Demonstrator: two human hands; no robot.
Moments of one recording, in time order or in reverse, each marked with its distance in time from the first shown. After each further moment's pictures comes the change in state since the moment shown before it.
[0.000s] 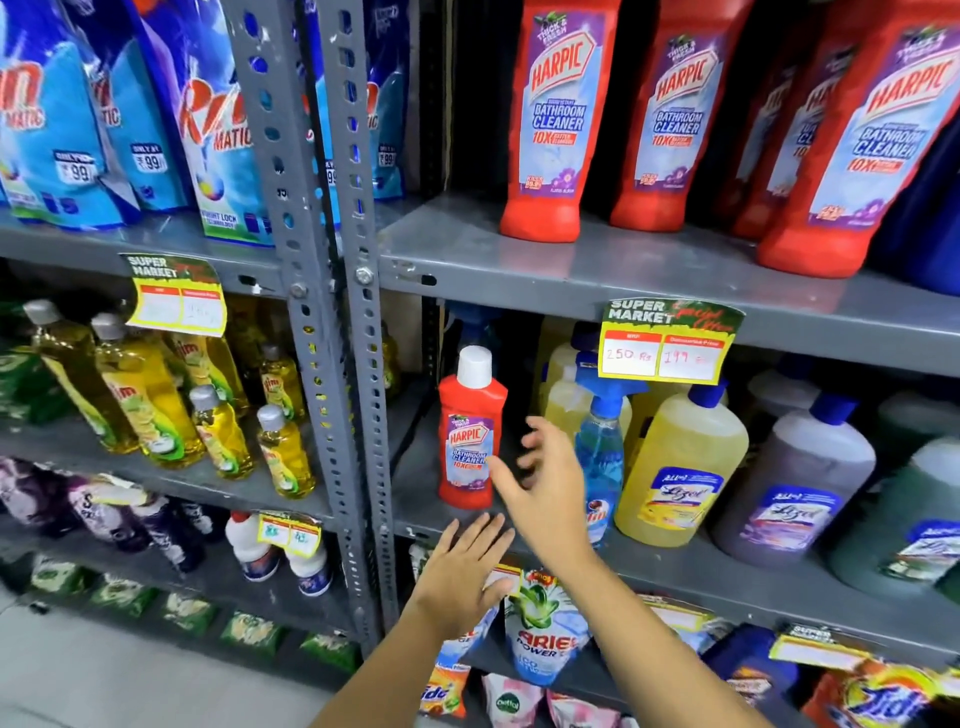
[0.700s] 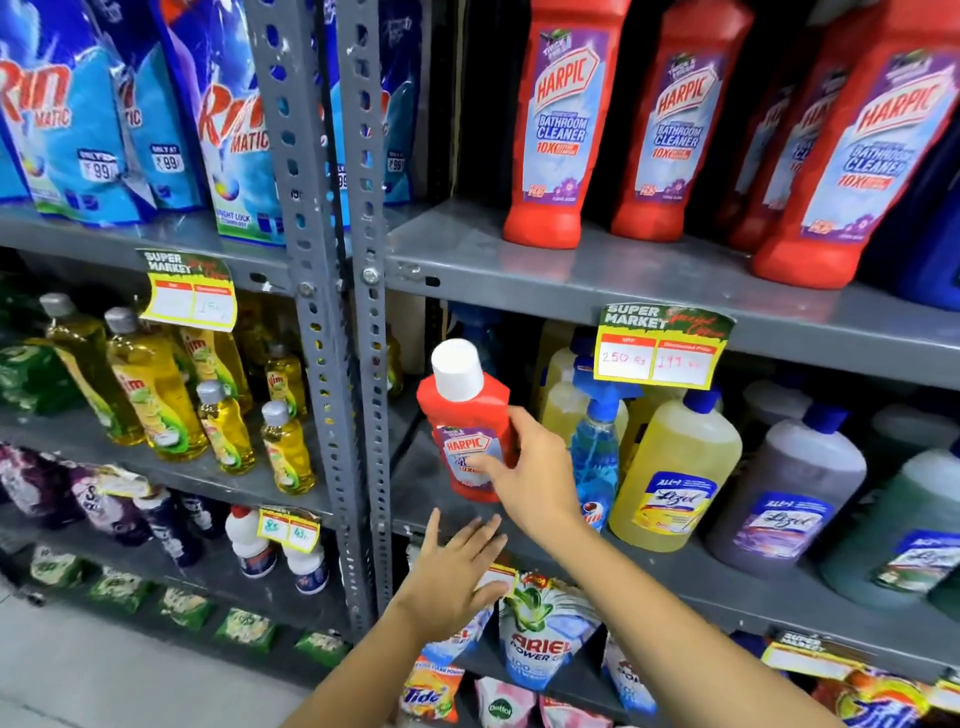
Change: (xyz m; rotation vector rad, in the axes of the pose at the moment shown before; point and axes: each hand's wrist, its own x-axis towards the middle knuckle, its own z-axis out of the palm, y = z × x) left_hand -0.024 0.009 -0.041 -0.015 0.049 0.036; right_hand 0.013 -0.043 -0.014 -0.084 -0.159 -0.028
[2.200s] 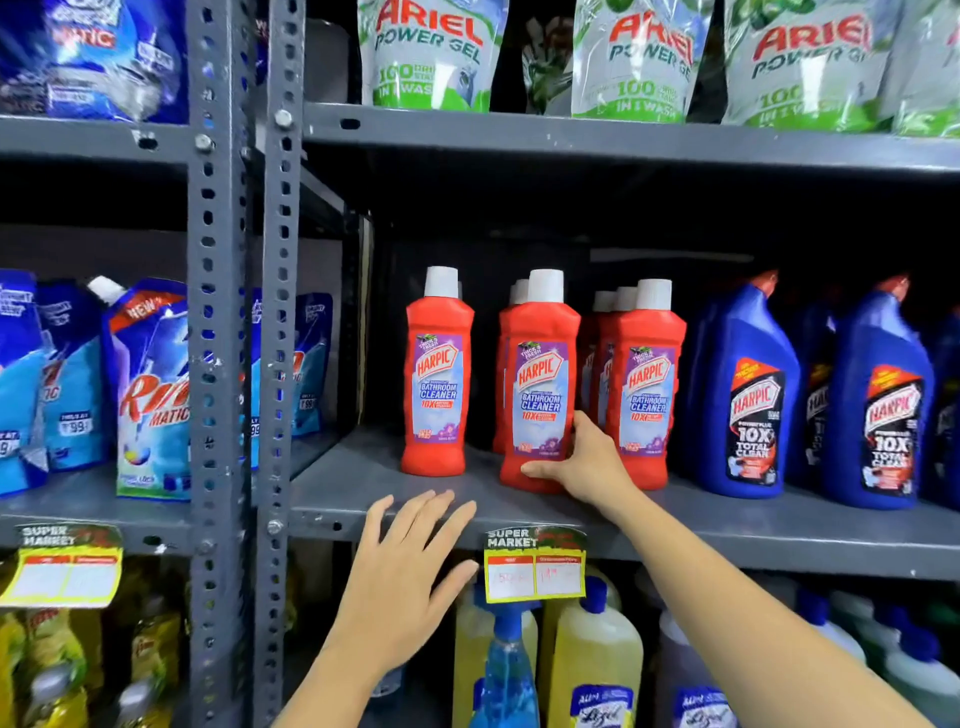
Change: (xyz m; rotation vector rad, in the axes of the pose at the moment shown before) left_hand 0.078 0.020 -0.251 0.122 0.753 0.118; right_hand 0.137 -0.042 -0.220 -0.022 0.285 -0.027
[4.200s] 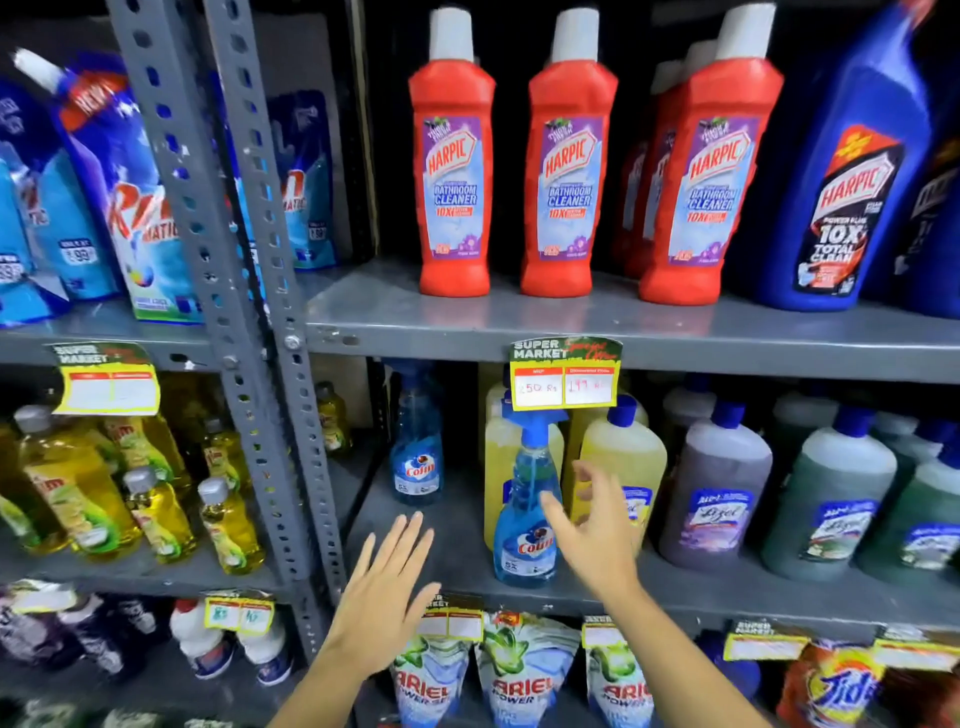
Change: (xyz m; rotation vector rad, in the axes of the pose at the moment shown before) left_hand -0.211 -0.007 0.111 -0.038 -0.619 -0.212; right_hand -0.208 0.148 0.110 0.004 0.071 0.126
